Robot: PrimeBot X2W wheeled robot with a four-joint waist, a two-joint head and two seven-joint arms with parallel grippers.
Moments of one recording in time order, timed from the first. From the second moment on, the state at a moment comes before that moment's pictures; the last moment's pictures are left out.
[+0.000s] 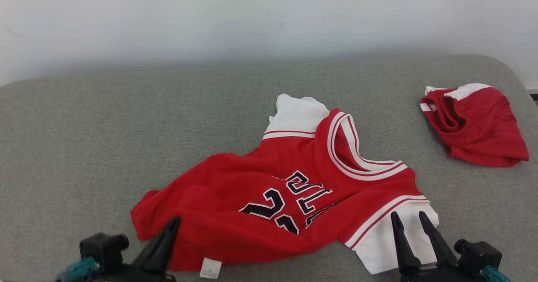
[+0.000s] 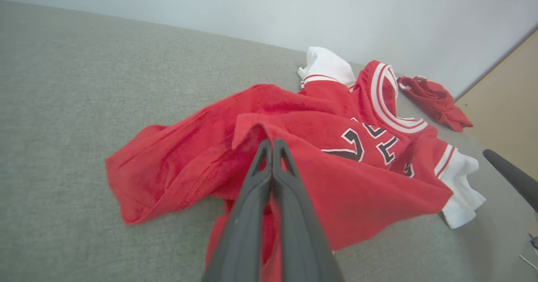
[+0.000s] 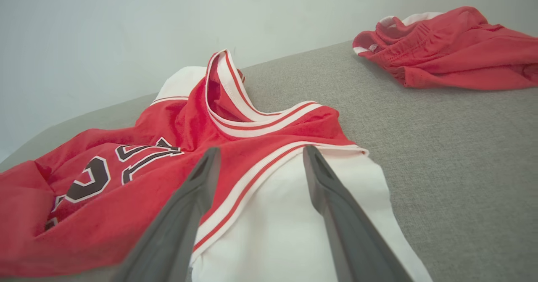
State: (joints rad) left arm -0.10 0.44 -0.46 0.05 -0.79 -0.03 -0.04; right arm -0.03 -0.17 0.14 0.33 0.42 0.13 -0.26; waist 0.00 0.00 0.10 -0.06
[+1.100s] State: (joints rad) left arm -0.10 0.37 -0.51 0.27 -0.60 0.03 -0.23; right arm 0.02 -0.21 0.06 0.33 0.38 0.13 -0.26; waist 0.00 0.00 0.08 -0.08
